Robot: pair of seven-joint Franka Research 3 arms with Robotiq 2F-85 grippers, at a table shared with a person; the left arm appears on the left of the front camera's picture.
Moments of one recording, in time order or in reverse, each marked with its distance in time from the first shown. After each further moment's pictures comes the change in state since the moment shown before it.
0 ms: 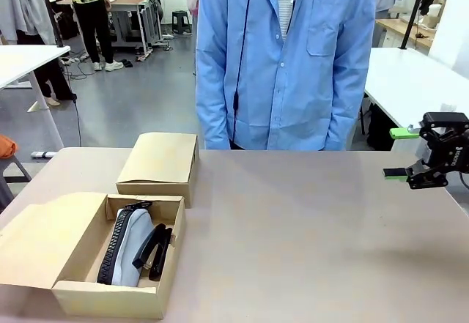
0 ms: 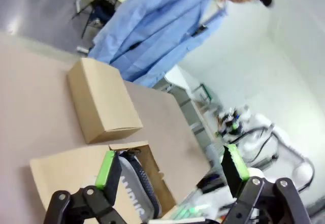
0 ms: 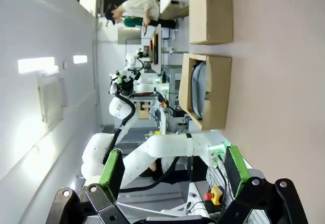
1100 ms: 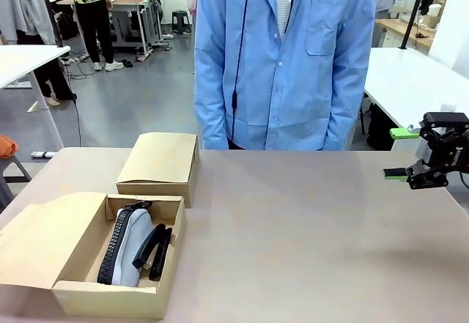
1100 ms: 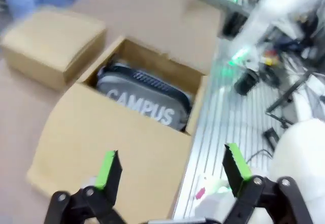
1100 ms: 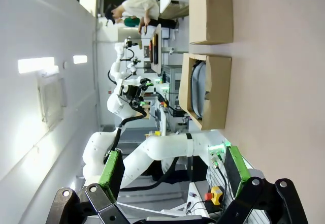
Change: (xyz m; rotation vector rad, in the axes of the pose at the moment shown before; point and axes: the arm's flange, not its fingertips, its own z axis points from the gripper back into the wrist) left arm -0.054 0.002 -0.040 -0.232 0.607 -0.699; right arm 0.000 0.000 0.000 0.000 0.000 -0.001
